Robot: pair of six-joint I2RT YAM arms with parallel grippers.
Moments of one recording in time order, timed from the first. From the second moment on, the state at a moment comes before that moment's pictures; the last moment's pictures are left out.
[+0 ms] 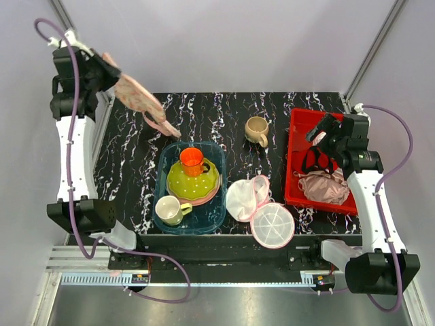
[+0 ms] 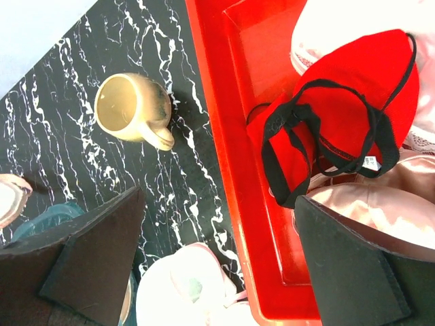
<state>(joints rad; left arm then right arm) 0.09 1.57 1.98 -0.63 0.16 -0.50 -0.04 1.09 1.11 -0.61 0.02 0.57</state>
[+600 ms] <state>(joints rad) 0.17 1.22 1.34 -0.58 0.32 -0.49 -0.04 1.23 1.11 -0.63 -0.04 0.58</state>
